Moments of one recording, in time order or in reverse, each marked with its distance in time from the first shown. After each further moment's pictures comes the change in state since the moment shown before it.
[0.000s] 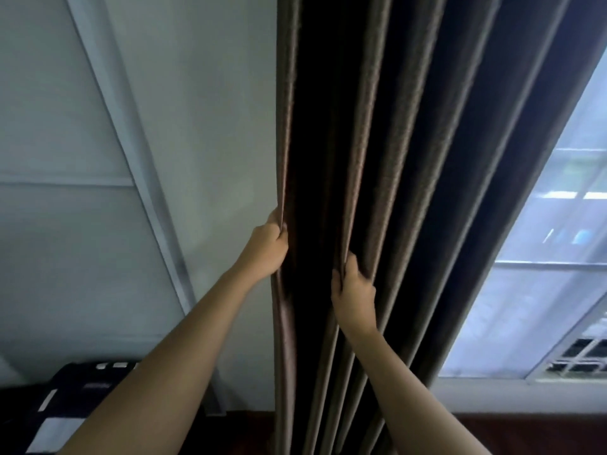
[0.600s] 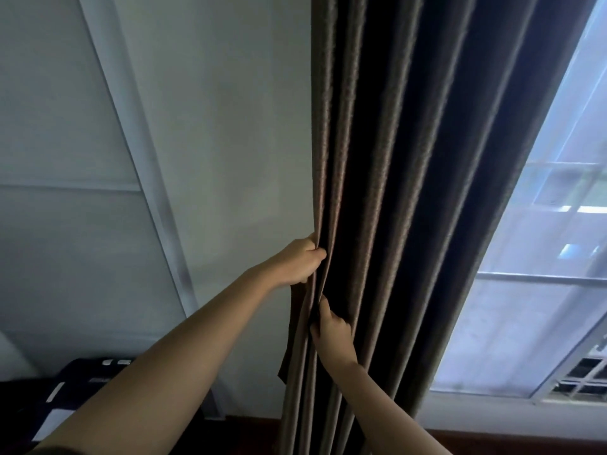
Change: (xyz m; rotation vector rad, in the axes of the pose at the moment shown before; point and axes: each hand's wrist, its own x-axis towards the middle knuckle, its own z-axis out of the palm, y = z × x) left_hand -0.008 0.039 0.040 -0.150 -0.389 -0.106; right_hand -0.040 0.031 0.012 -0.051 -0.448 0.054
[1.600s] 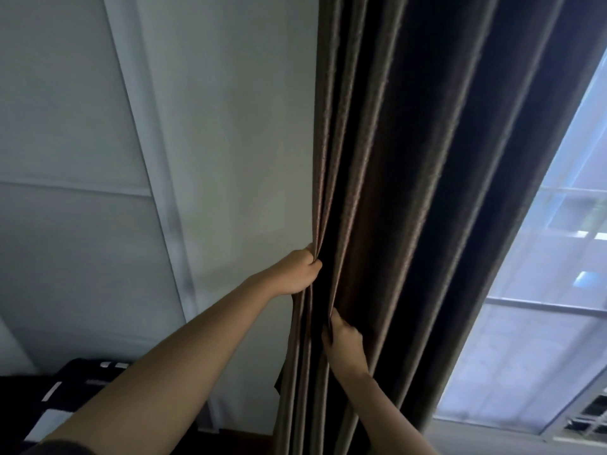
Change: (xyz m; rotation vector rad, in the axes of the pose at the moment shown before) left_hand 0.011 -0.006 -0.008 0.257 0.045 0.066; right_hand 0.018 0.022 -0.009 0.020 0.048 -0.062
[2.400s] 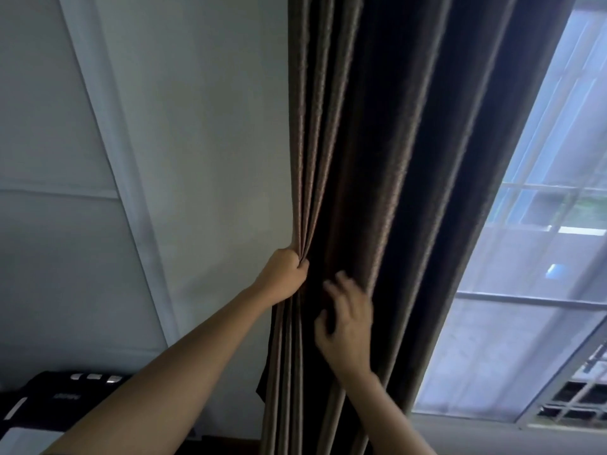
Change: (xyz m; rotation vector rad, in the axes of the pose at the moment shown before) left_hand 0.019 0.004 0.033 0.035 0.315 0.022; right_hand -0.003 -0.002 -0.045 -0.129 0.456 -0.244
